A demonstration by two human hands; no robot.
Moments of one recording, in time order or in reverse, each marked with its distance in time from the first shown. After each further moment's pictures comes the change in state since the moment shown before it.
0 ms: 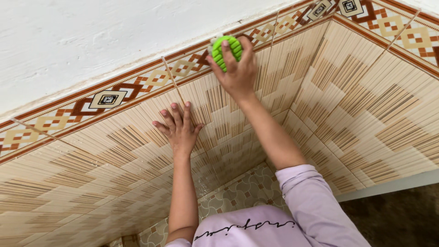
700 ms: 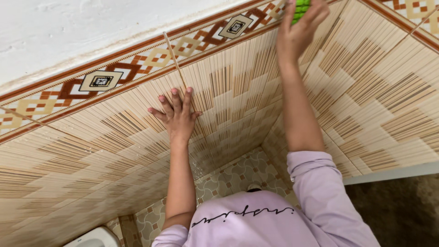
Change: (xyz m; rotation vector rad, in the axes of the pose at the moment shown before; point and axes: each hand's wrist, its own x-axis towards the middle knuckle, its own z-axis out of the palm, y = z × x) left_hand -0.003 -0.015 0.008 0.104 0.021 0.061; right_hand -0.015 0.143 0.019 -0.042 0.067 0.614
